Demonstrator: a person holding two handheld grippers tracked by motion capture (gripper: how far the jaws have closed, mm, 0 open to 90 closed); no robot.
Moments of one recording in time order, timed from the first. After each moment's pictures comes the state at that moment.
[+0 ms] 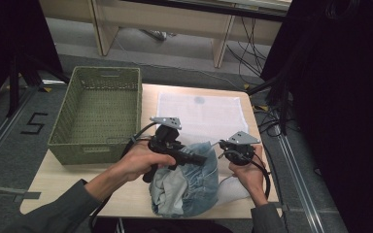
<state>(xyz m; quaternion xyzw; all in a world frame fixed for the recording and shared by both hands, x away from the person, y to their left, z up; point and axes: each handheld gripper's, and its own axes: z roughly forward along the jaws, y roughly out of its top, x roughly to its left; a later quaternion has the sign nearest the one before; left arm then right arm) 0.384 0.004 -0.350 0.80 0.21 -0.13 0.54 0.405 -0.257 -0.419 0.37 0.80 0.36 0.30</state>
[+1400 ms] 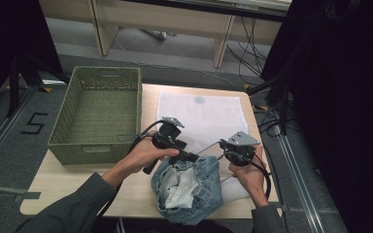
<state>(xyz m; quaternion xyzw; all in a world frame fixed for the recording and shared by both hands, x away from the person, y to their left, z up) 0.434 0.011 -0.396 0.84 0.31 -0.04 0.45 0.400 -0.254 -0.413 0.35 0.81 0.36 0.31</state>
